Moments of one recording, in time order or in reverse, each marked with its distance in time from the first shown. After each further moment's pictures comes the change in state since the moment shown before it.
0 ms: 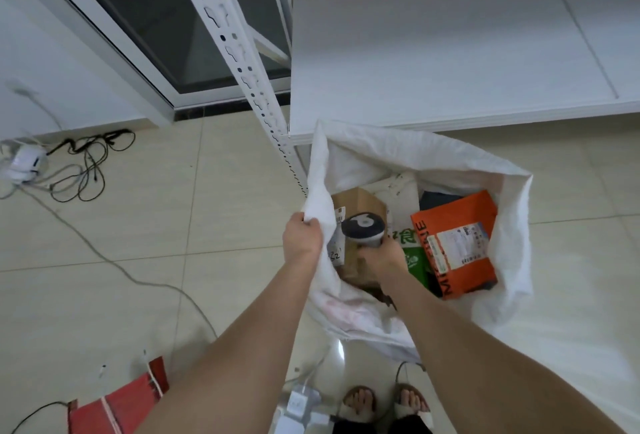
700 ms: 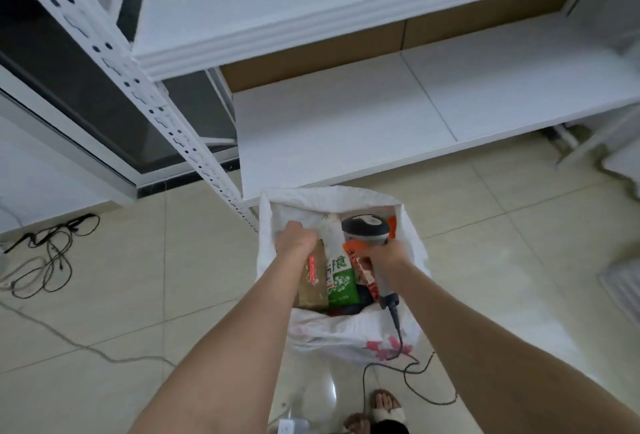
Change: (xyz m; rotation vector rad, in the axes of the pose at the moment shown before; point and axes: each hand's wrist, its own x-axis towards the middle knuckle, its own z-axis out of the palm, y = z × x) left_hand -0.143 0.156 -0.040 0.387 -0.315 0.140; right_hand -0.137 -0.040 -0.172 0.371 0.064 0.045
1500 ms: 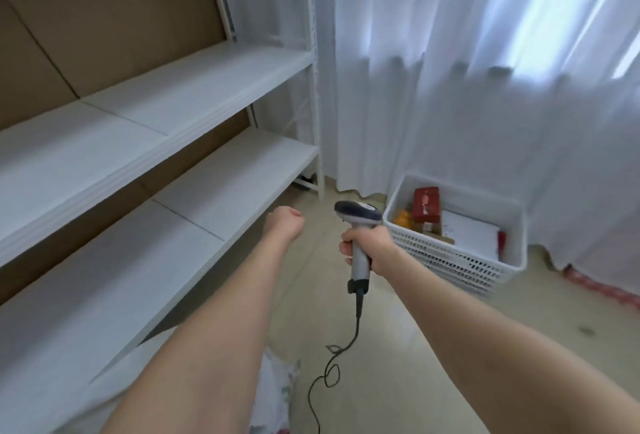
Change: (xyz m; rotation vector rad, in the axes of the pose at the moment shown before) left_hand -0.304 0.303 0.204 0.270 -0.267 0.842; right_hand -0.204 0.042 -0.400 0.742 0.493 -0.185
